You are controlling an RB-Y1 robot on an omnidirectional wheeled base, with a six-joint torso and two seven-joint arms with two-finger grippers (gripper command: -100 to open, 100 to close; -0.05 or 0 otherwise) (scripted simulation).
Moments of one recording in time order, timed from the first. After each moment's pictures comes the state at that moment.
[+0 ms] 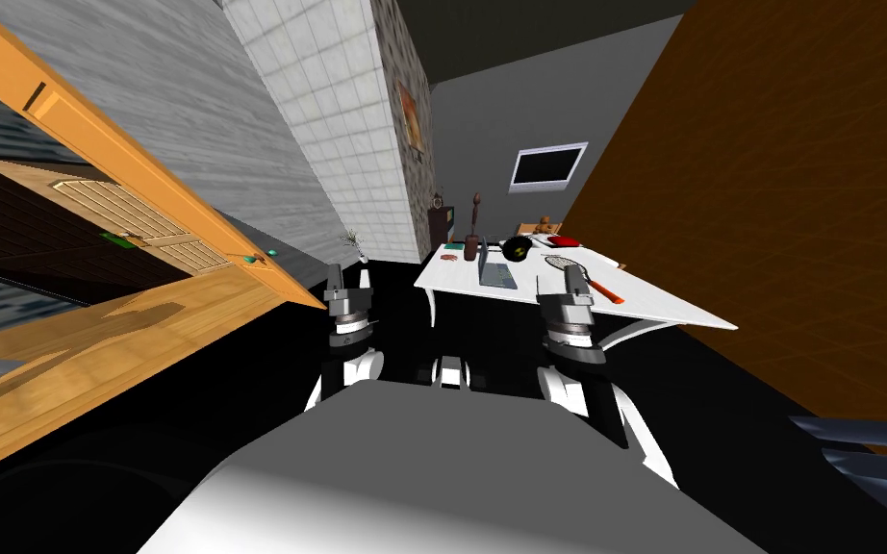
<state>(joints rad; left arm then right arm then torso) 0.52 0.03 0.00 -2.33 0.09 -0.58 0.00 0.52 -0.11 -0.04 -2.34 0.13 -0.46 -0.14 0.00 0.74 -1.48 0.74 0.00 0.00</state>
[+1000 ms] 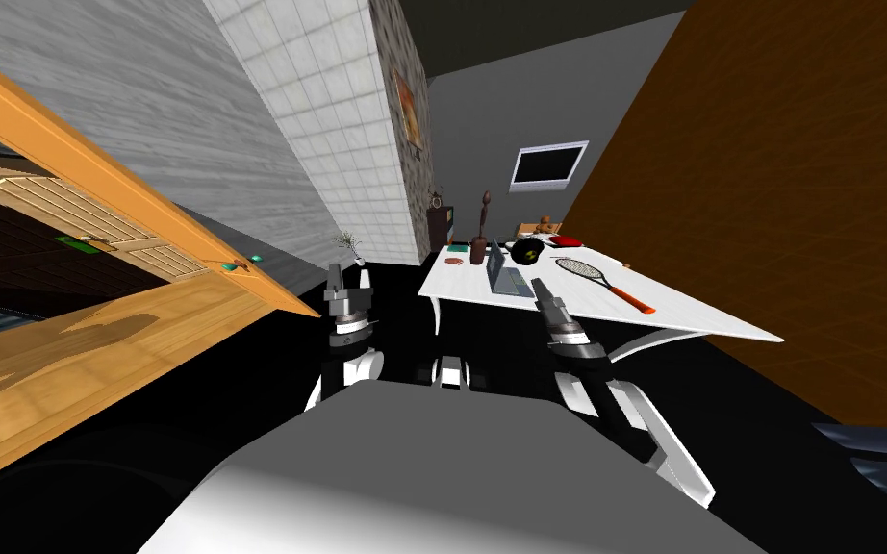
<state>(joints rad) 0.52 0.03 0.00 -2.33 0.09 -0.58 0.00 0.51 -0.27 -0.13 -2.25 0.38 -0.38 0.04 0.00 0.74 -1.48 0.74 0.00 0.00</state>
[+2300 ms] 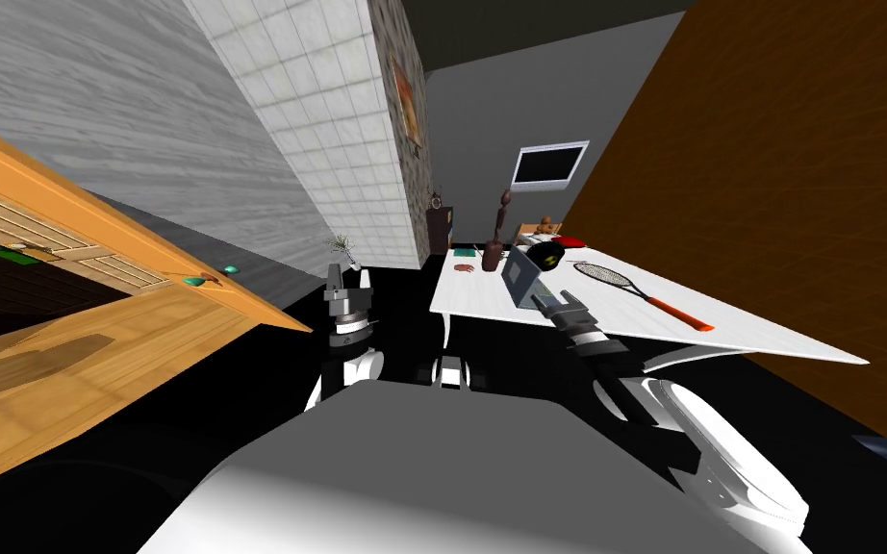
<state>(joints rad) 0.52 0.03 0.00 -2.33 0.09 -0.58 0.00 0.52 -0.51 -0.27 -2.10 0.76 -0.26 0.31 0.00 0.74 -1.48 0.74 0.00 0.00</state>
